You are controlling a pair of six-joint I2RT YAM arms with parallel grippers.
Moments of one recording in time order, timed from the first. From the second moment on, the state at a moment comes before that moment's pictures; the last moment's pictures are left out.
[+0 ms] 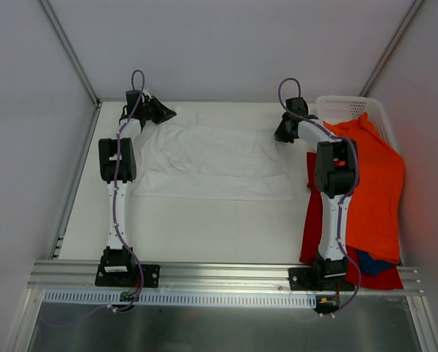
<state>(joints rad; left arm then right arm) 0.06 2.74 2.26 -0.02 0.64 -0.77 0.17 2.28 1.76 -0.42 0.05 0.60</state>
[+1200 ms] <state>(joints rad) 0.06 2.20 1.80 -0.02 0.62 -0.59 0.16 2.14 1.70 -0.53 0.05 0.50</state>
